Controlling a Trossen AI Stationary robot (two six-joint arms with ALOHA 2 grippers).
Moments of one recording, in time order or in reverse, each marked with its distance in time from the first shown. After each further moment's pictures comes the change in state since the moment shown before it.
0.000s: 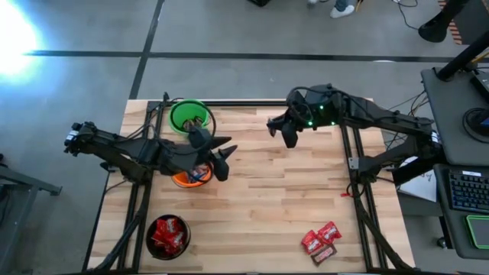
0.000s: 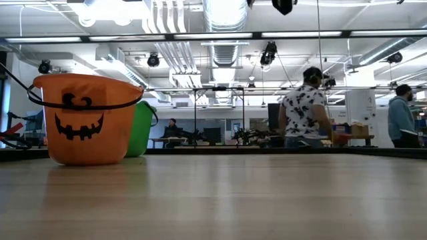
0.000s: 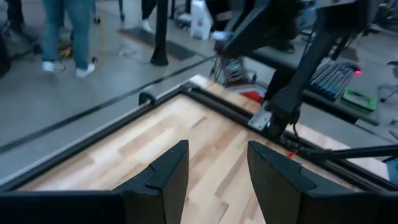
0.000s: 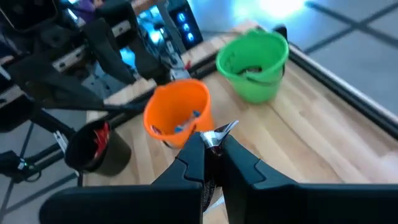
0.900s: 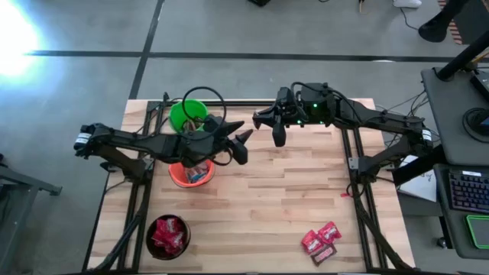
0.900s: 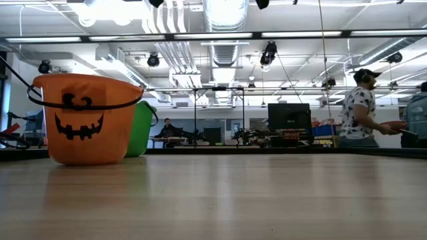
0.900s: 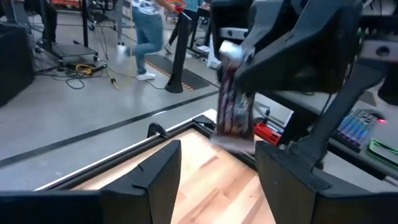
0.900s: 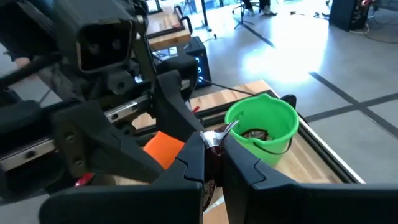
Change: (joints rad) left arm 0.135 0.123 0.017 0.282 -0.001 0.078; right arm 0.000 0.073 -0.002 0.281 -0.003 -0.216
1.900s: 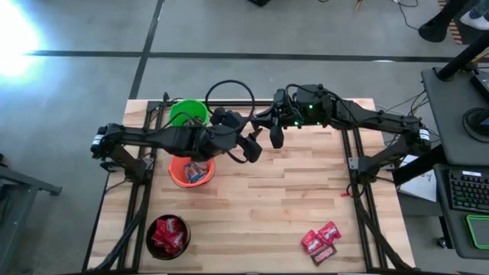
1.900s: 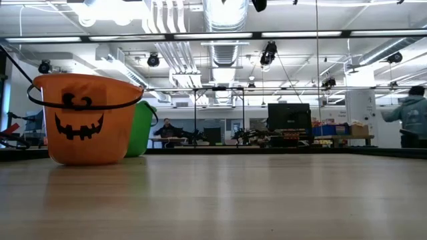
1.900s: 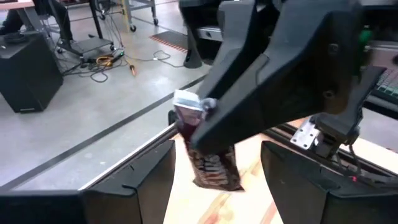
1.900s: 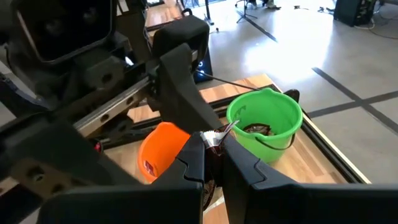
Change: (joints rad) left arm 0.032 0.192 0.363 -0.385 0.015 0.058; right arm 0.000 0.021 0.000 -0.001 -0.011 -0.015
